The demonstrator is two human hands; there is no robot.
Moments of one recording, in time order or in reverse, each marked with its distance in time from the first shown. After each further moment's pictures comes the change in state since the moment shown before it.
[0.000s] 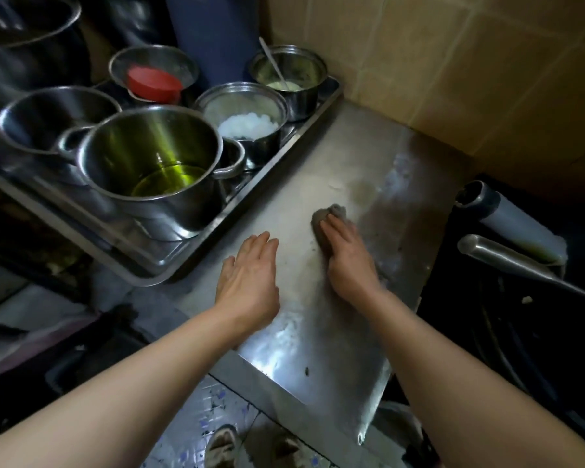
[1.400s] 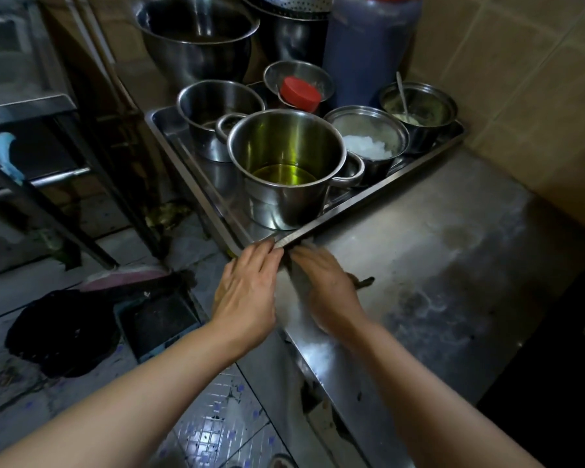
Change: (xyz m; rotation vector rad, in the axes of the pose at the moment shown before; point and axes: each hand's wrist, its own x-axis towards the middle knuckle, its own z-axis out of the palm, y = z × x) left_hand -0.070 -0.068 -0.013 0.023 0.285 -0.211; right_hand 0.000 -0.097 0.080 0.150 -0.104 -0.690
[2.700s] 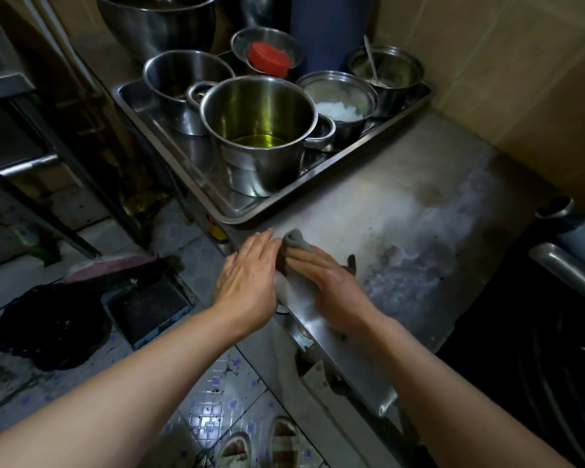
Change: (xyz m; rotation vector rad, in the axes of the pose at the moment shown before) left_hand -0.028 0.015 0.019 -0.100 -0.092 0.008; right_hand -0.070 -0.026 -0.030 0.075 -0.095 0.035
